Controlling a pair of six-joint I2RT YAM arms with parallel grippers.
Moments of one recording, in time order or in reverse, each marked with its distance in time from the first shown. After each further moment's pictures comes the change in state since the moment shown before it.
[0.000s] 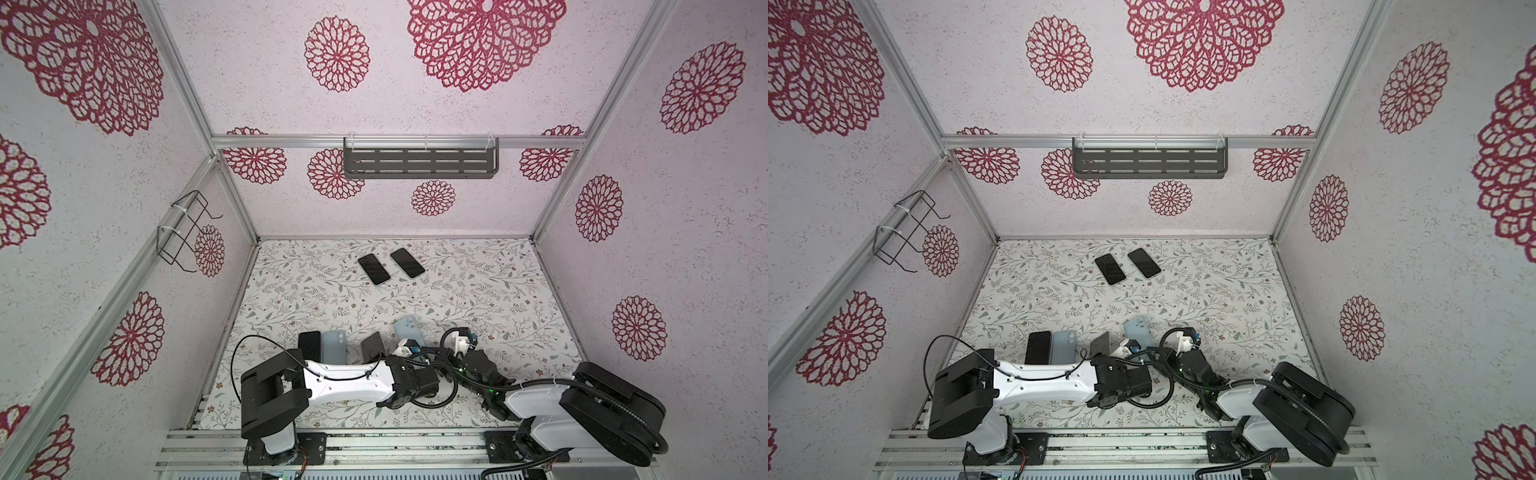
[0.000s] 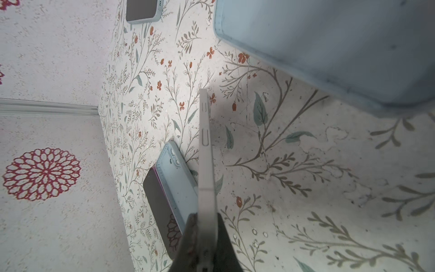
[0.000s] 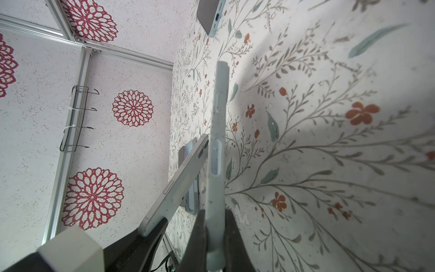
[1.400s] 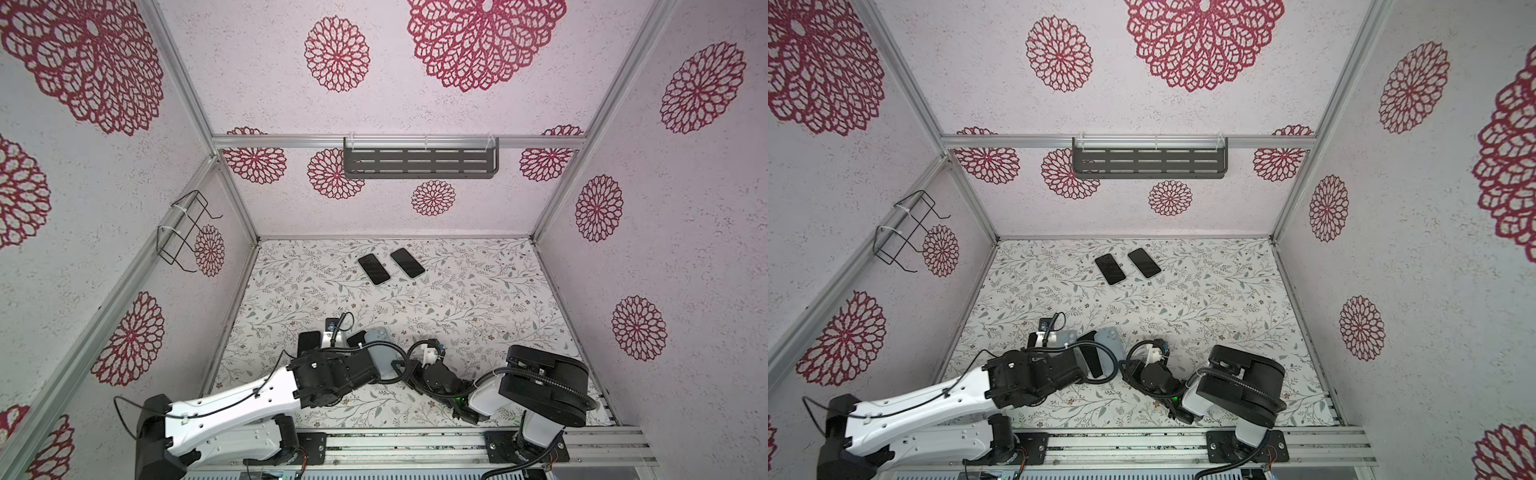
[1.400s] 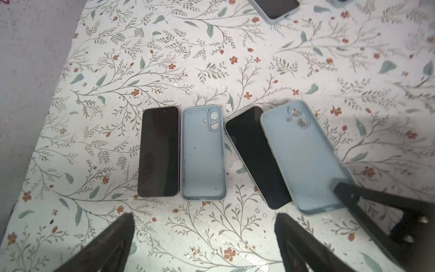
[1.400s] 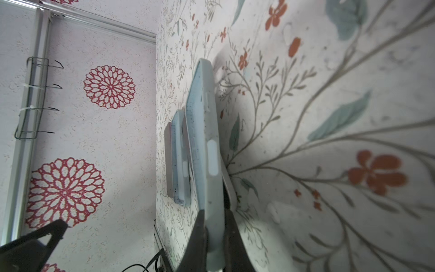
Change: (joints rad) left arm 0.149 -0.697 -0.184 -0.177 0.137 -0.627; right arm 0.284 0.343 0.184 0.065 0.231 0.124
